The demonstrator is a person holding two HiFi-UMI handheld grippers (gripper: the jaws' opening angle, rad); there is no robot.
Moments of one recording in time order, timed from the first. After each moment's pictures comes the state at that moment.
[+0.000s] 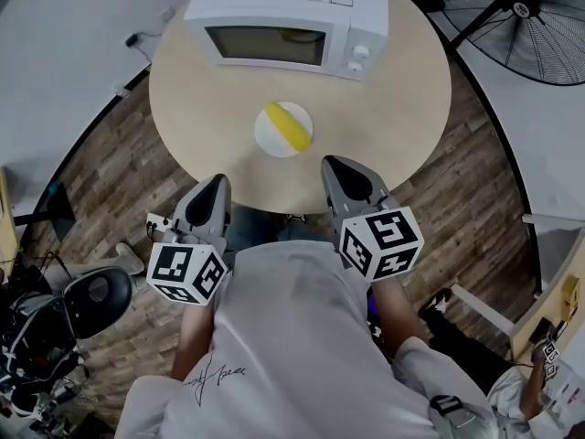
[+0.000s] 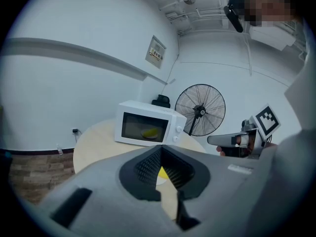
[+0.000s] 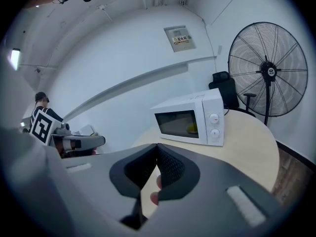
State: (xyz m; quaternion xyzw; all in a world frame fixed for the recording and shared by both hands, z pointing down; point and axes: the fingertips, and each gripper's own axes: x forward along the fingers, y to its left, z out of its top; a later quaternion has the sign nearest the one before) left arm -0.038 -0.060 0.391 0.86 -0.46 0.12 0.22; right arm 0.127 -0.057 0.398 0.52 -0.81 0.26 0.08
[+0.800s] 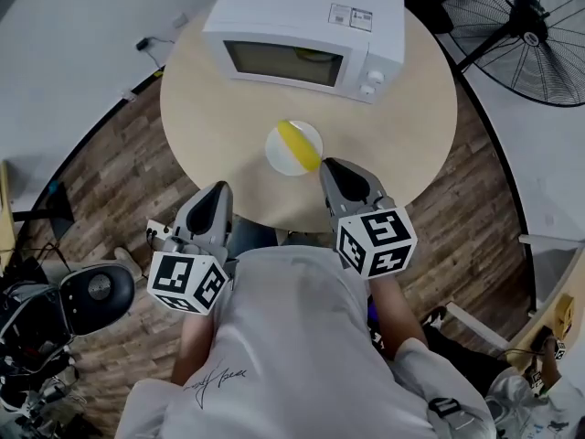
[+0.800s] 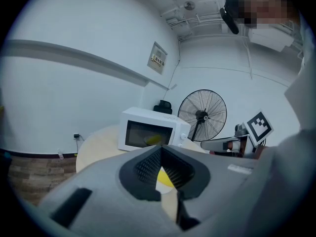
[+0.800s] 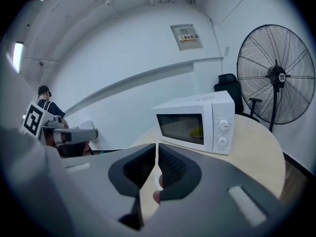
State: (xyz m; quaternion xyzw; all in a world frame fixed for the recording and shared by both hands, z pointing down) left arm -0.059 -0.078 0.370 0.86 -0.47 0.09 0.20; right arm 0.104 -0.094 0.397 0.51 -0.82 0.24 0.10
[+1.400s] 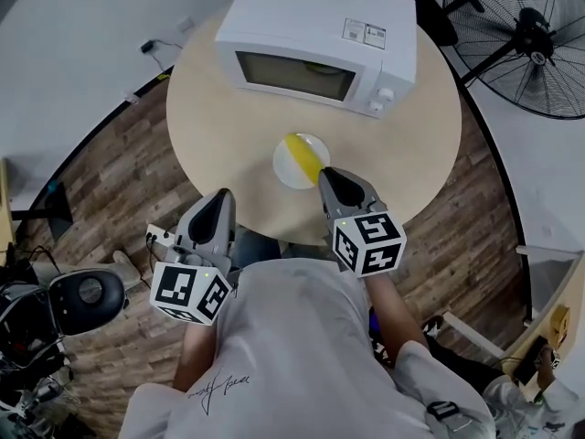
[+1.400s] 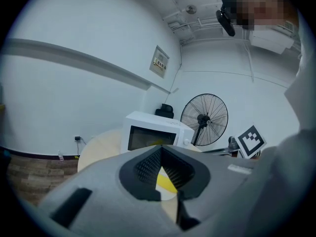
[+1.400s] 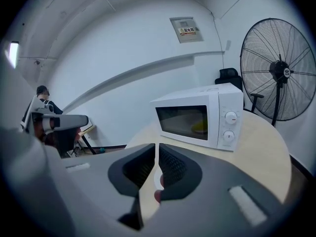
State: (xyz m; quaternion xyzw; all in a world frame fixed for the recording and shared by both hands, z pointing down) left arm -0.072 -0.096 0.355 0.86 -0.48 0.07 0.19; right arm 0.086 -0.118 0.426 0.51 -0.81 0.25 0.13
